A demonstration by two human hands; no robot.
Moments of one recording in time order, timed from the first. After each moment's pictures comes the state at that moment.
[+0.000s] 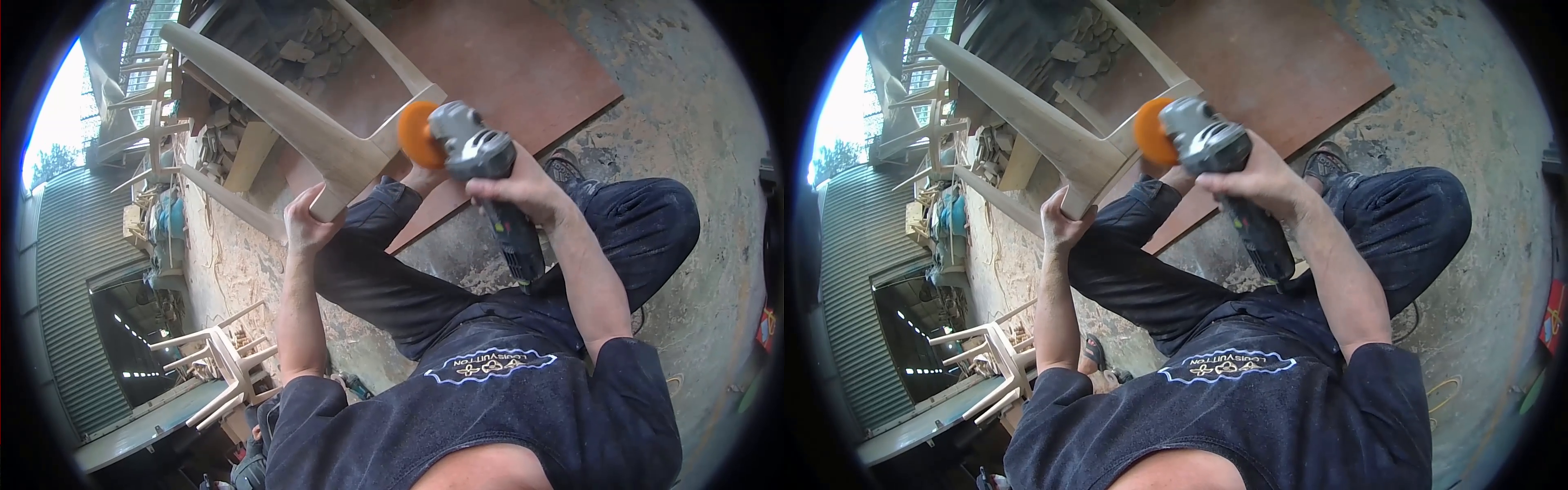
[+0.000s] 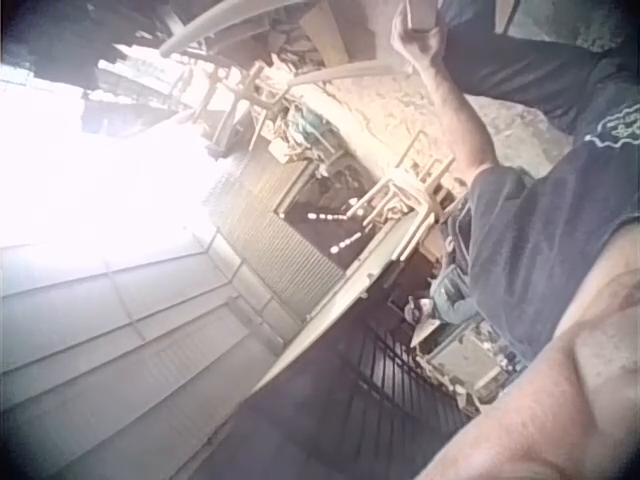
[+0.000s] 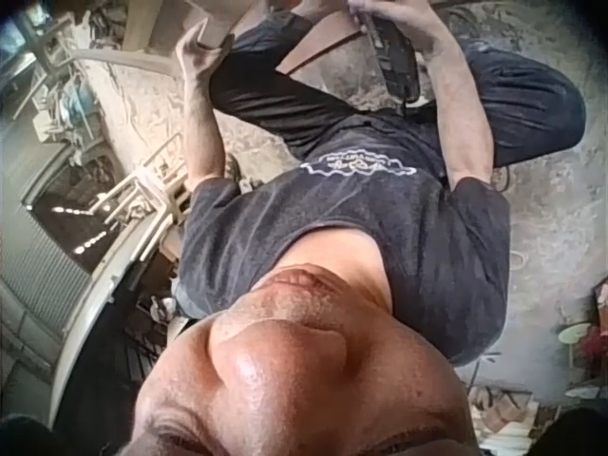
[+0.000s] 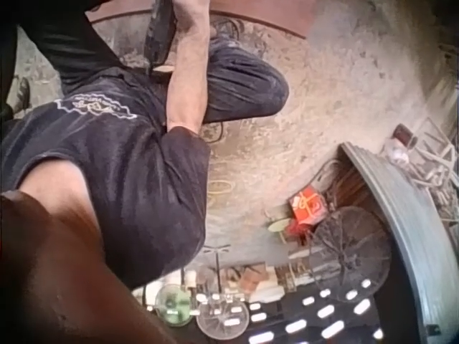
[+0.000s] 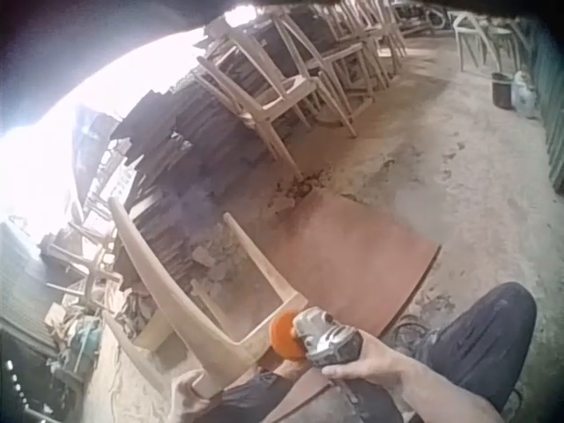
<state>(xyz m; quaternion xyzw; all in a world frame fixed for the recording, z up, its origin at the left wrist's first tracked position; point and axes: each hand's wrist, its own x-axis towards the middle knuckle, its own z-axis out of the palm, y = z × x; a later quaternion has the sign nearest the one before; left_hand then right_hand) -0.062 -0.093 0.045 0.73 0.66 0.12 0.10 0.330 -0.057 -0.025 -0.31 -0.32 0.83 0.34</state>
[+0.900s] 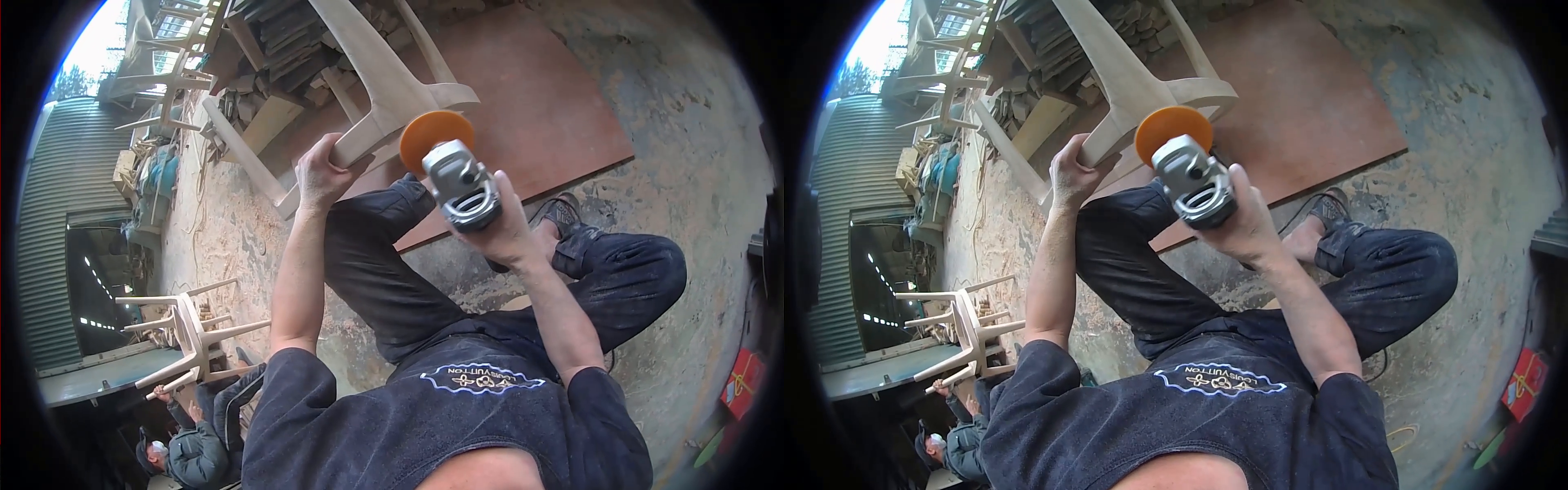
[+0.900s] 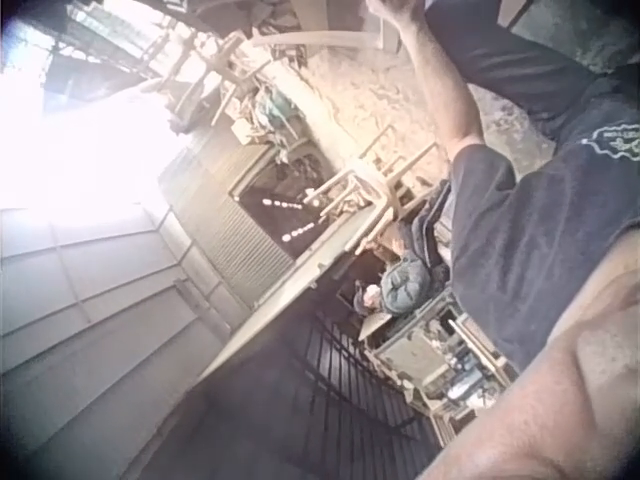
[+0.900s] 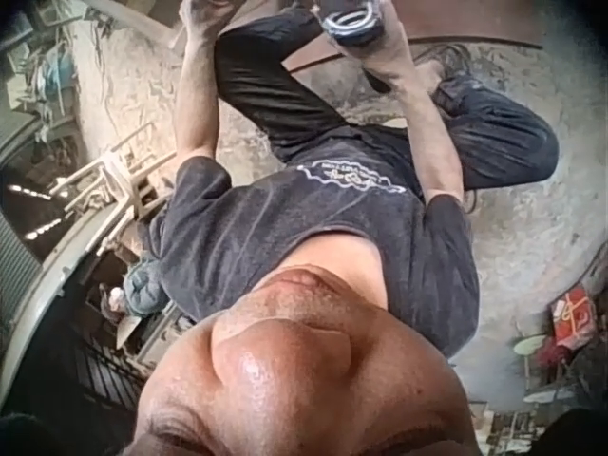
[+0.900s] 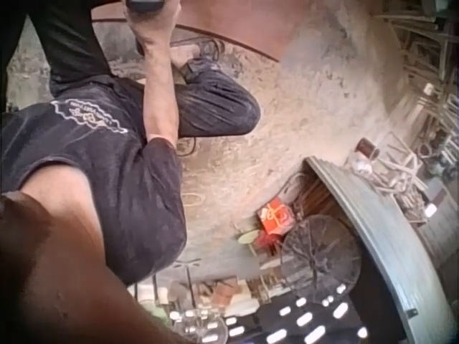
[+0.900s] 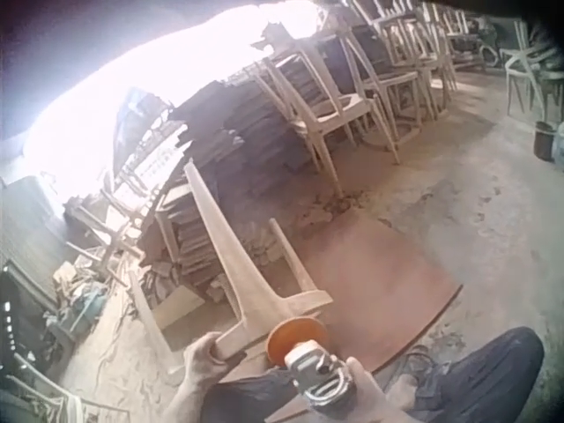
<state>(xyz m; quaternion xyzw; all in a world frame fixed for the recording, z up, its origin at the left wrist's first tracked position) -0.037 -0.053 0.052 0.70 0.68 0.22 0.00 0.266 -0.086 -0.029 -0.34 -0.62 0.51 0.48</state>
